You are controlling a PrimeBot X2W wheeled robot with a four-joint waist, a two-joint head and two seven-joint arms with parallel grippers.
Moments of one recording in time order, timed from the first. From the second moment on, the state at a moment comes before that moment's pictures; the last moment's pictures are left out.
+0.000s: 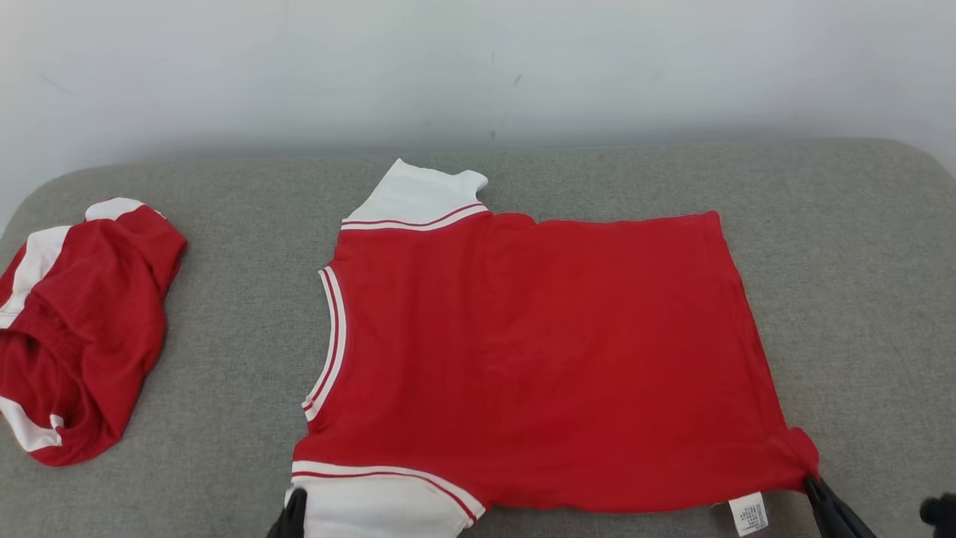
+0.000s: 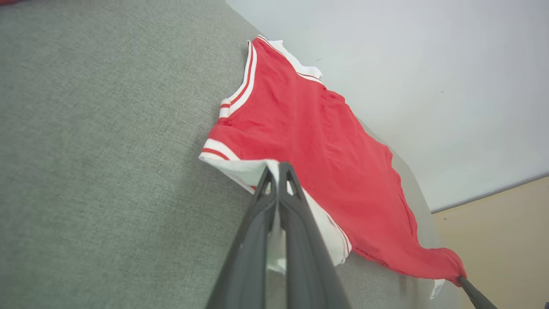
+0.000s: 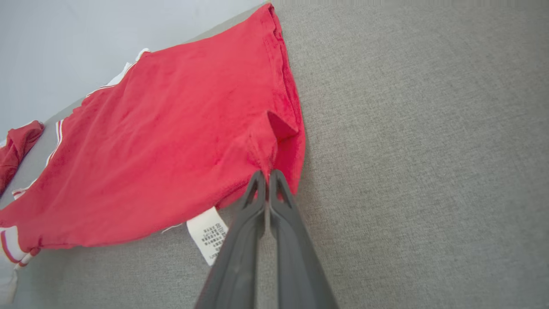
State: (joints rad) left arm 0.16 0.40 -0.43 -0.17 -1.09 0.16 -0.20; right arm 0.22 -0.28 -0.03 0.02 0.66 0.13 0.15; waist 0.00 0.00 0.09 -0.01
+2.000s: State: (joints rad) left arm -0.31 0.33 -0.56 0.51 -0.92 -0.01 -0.19; right arm -0.21 -0.39 0.22 0.53 0.64 0.13 0.01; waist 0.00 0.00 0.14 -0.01
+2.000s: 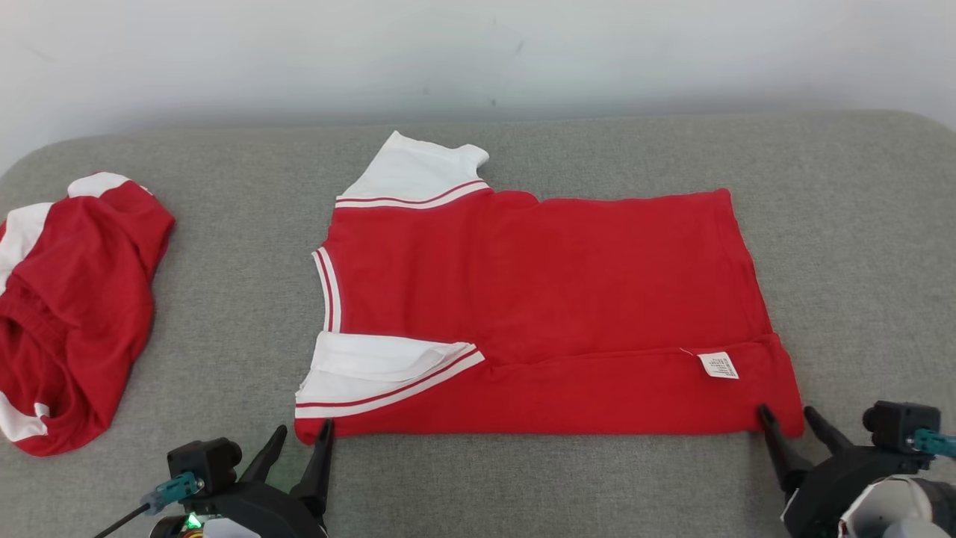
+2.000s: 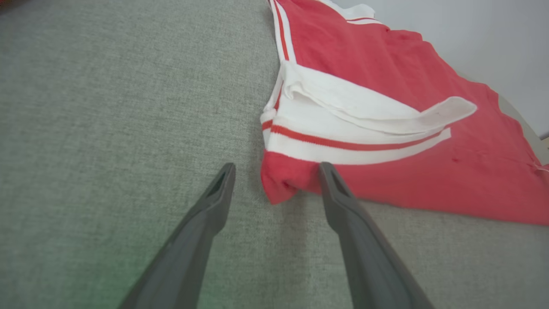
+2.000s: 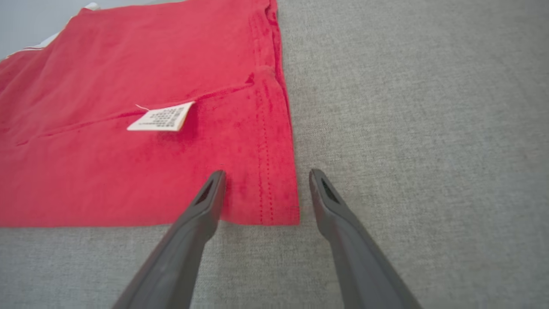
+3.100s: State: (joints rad) left arm -0.09 0.35 -0.59 0.35 -0.93 0.03 -0.23; right arm 0.02 -0.39 0.14 0.41 0.67 0.13 -0.01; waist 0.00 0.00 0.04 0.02
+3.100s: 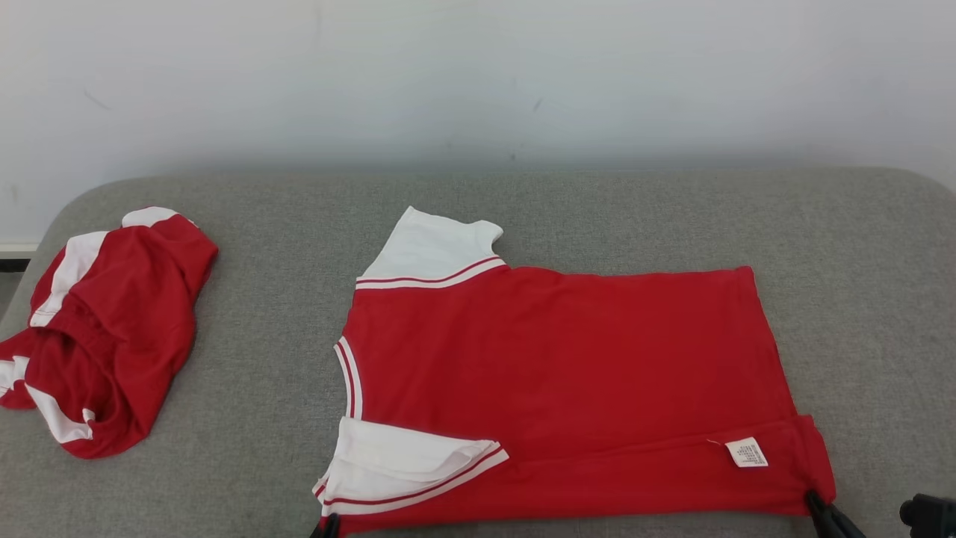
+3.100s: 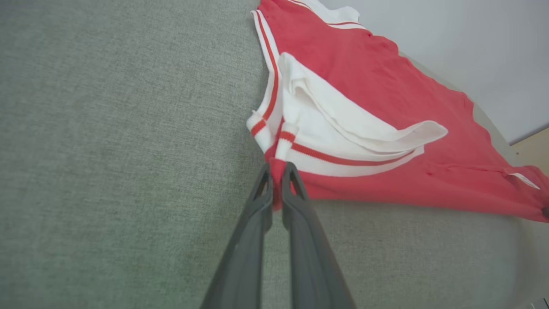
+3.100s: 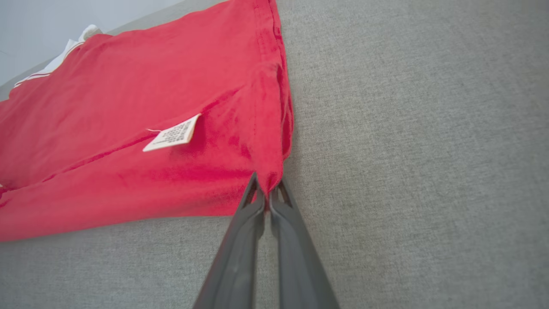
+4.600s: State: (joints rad) left arm 0.05 0.22 -0.12 0.12 -0.33 0.03 -0.26; right arm 0.09 -0.15 -0.01 0.12 0.36 0.13 -0.26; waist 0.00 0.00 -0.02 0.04
